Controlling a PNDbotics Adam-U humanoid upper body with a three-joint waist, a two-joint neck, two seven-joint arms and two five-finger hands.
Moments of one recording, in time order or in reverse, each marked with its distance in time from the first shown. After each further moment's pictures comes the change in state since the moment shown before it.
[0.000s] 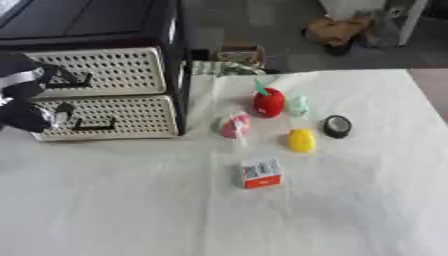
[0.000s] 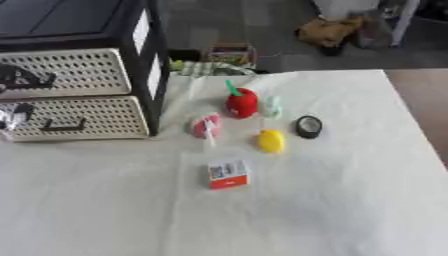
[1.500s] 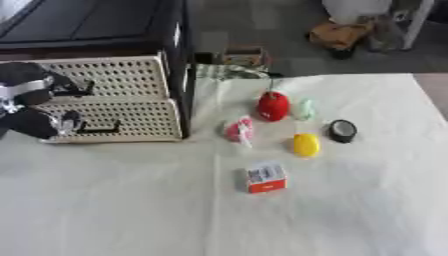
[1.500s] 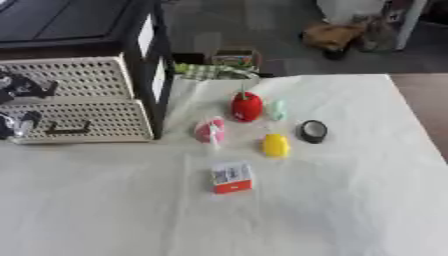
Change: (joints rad) left arm -0.006 -0.009 -0.006 0.015 -0.020 -0.026 -0.020; right arm 0.000 0.008 -0.001 0.000 0.000 0.000 0.001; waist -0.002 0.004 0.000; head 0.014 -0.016
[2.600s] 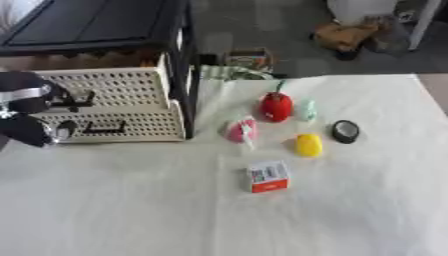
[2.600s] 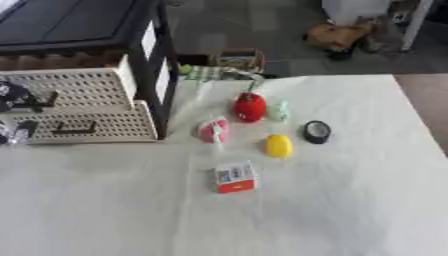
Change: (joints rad) left arm 0.043 0.019 0.013 0.002 0.079 -0.036 -0.056; right arm 0.002 0.000 -0.005 0.000 0.000 0.002 -0.003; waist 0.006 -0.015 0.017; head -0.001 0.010
